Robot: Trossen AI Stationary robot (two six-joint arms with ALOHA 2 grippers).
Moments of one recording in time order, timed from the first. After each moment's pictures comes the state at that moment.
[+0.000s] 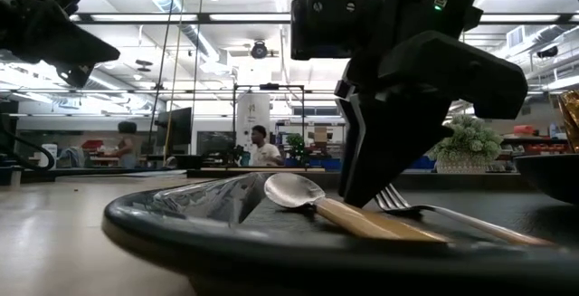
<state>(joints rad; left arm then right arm) -0.68 0.34 0.14 -0.07 -0.78 -0.41 0.45 2.11 1.46 -0.64 0.32 0.38</state>
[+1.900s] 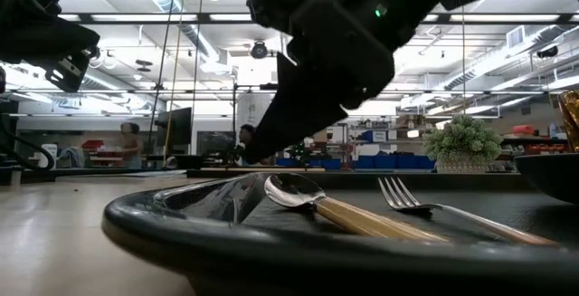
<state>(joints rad) -0.82 0.18 0.01 0.08 -0.82 -0.35 0.38 2.06 1.31 -0.11 0.35 0.20</state>
